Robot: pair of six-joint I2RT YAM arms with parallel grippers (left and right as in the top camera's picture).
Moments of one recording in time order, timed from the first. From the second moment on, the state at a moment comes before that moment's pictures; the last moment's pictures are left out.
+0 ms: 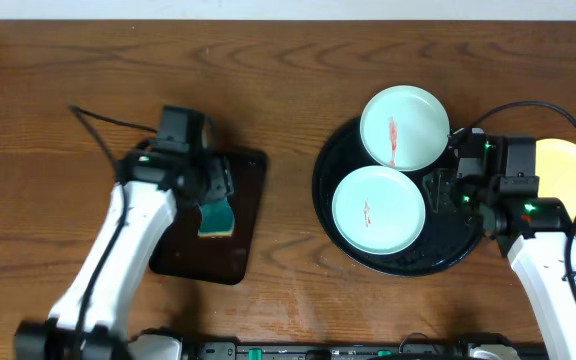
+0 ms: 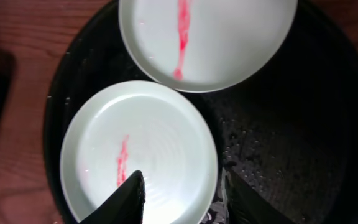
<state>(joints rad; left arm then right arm) -0.17 1.43 1.05 -0.90 0.05 -0.40 0.03 1.20 0.86 -0.65 -0.25 0.07</state>
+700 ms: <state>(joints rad) -0.17 1.71 0.98 -0.82 0.06 -0.49 0.03 1.20 0.86 -0.66 -0.28 0.07</state>
